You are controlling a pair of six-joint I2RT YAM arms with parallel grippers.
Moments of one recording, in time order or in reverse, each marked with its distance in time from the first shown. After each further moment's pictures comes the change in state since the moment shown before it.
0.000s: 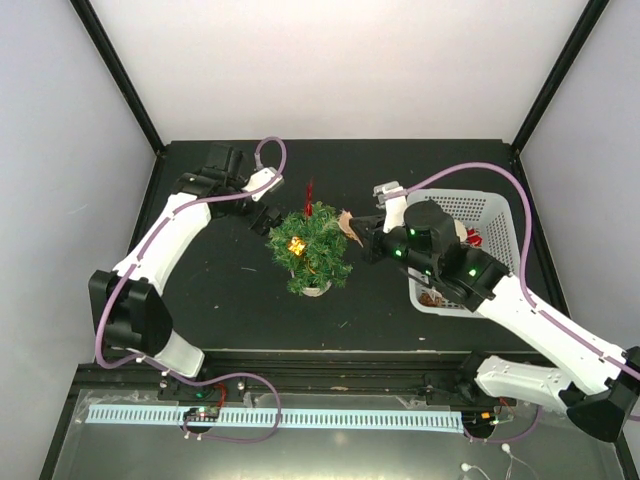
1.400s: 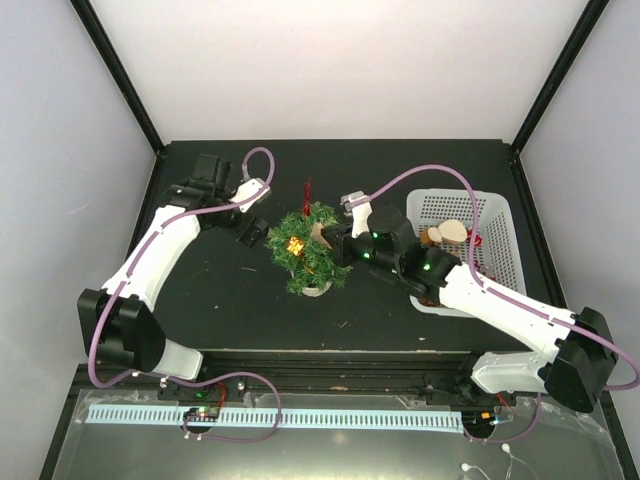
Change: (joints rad) left arm 0.051 -0.102 -0.110 -0.038 -0.045 0.014; right arm 0.040 0.205 -0.087 0.269 -0.059 0.035
